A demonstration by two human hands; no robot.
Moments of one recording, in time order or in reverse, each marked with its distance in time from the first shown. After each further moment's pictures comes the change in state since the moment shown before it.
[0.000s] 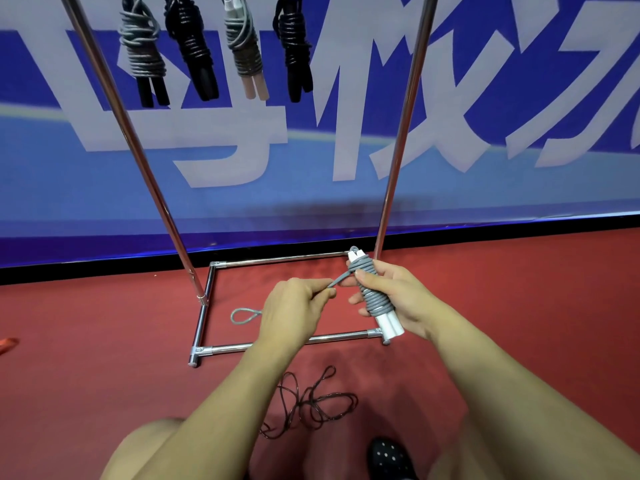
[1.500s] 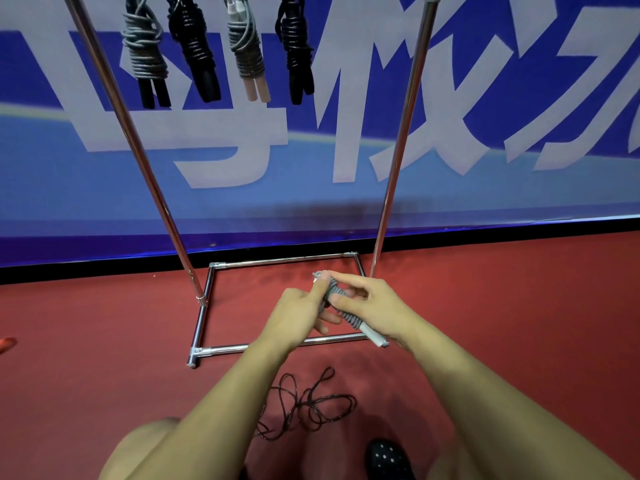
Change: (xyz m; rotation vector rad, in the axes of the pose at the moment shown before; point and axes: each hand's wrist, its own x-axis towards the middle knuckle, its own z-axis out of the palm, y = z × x) left_hand -0.007 0.016 -0.008 -0.543 -0.254 -0.405; right_hand 0.009 0.023 0.019 -0.459 0.045 -0.148
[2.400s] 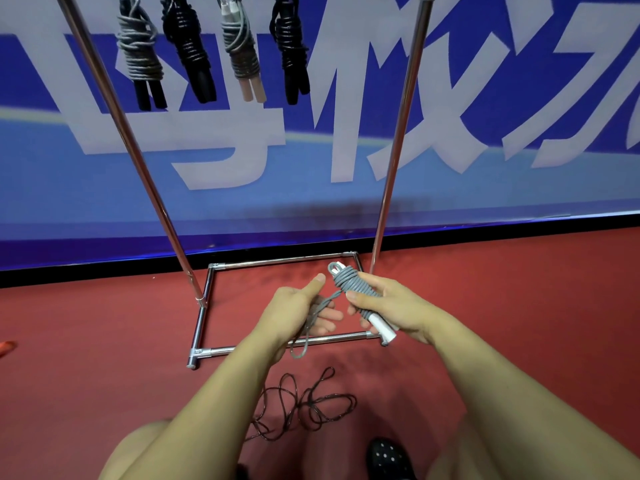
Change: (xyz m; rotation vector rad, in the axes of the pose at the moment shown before) left_hand 0.007 0.001 -0.004 -0.263 -0.078 -0.133; right_hand -0.010 -0.001 -0.030 0.167 -0.153 0.171
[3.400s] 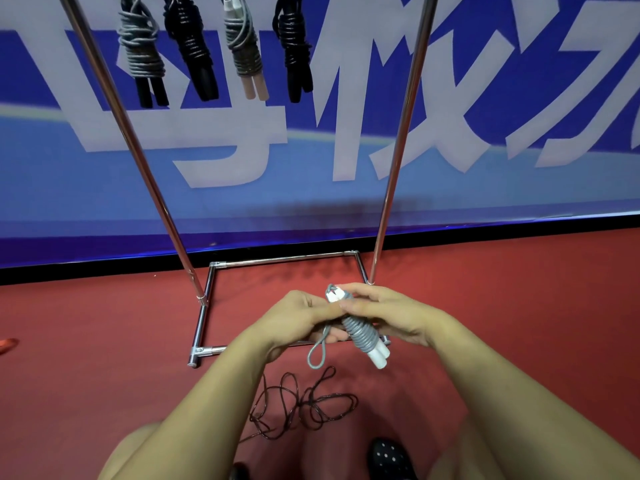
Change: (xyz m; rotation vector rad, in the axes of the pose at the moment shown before) left_hand -0.004 -0.001 -0.008 0.131 -0.269 0.013; right_hand 0.001 0.002 0.006 0.088 -0.161 0.058
